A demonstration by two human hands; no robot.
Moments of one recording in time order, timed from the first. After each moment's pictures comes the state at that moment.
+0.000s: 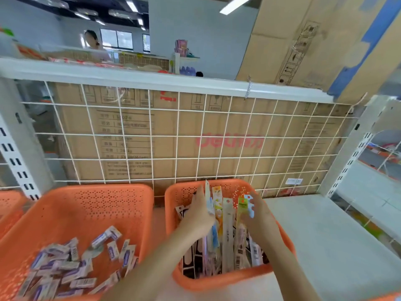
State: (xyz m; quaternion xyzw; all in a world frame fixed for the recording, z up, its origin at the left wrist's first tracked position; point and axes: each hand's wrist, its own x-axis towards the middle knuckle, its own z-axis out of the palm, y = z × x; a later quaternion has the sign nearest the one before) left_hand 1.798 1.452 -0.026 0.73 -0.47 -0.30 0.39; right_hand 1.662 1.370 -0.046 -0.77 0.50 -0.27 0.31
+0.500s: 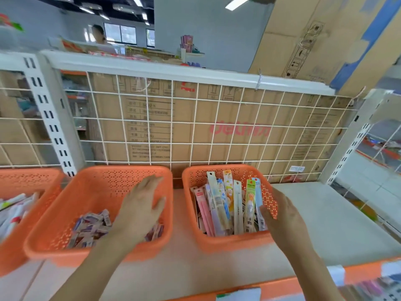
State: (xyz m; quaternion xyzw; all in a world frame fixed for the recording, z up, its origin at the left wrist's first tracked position) left_hand 1.882 1.588 -0.035 0.79 -0.52 0.02 0.32; right_hand 1.620 1.443 -0.039 -0.81 0.48 -0.32 0.12
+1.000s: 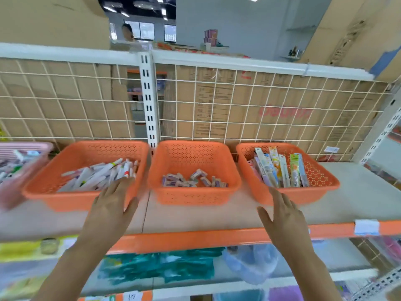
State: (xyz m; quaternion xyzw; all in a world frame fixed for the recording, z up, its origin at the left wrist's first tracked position) left_hand 1.965 1.833 -0.056 0.85 -0.43 0.11 0.28; right_hand 1.684 1.629 -0.066 -0.85 0.44 -0.30 0.02
